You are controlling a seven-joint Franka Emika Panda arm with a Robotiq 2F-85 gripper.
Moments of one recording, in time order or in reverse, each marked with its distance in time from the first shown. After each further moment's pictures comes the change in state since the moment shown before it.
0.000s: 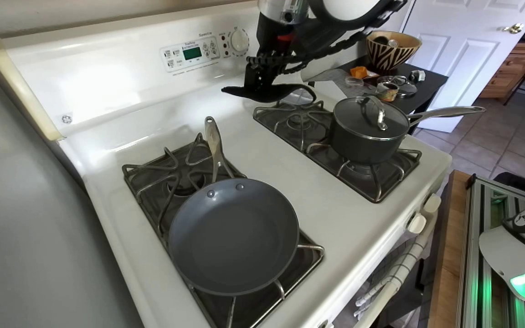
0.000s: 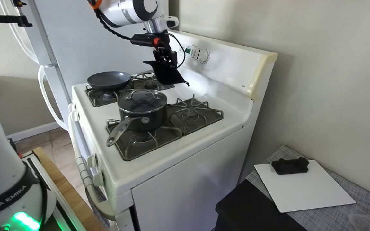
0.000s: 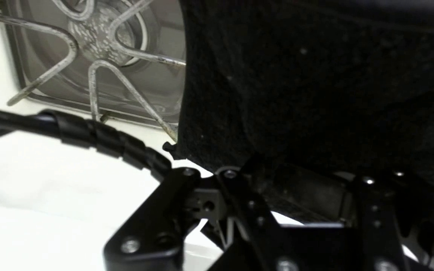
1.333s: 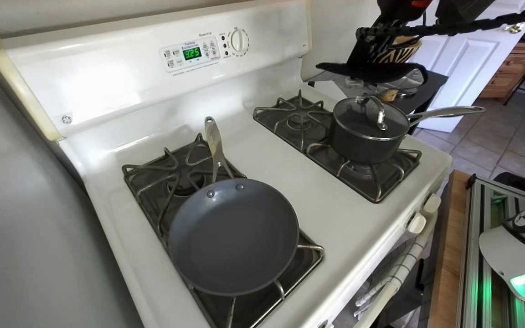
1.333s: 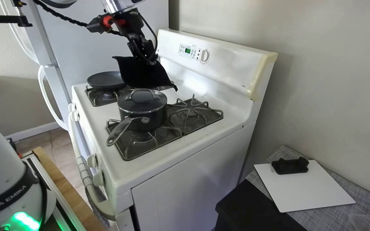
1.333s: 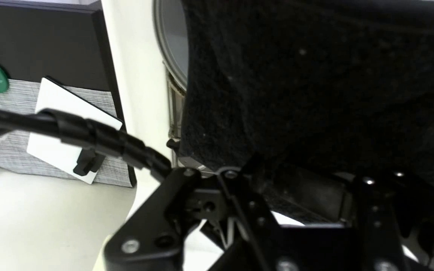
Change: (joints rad) arm -0.228 -0.664 0.138 -0.508 -0.032 -0.150 0.042
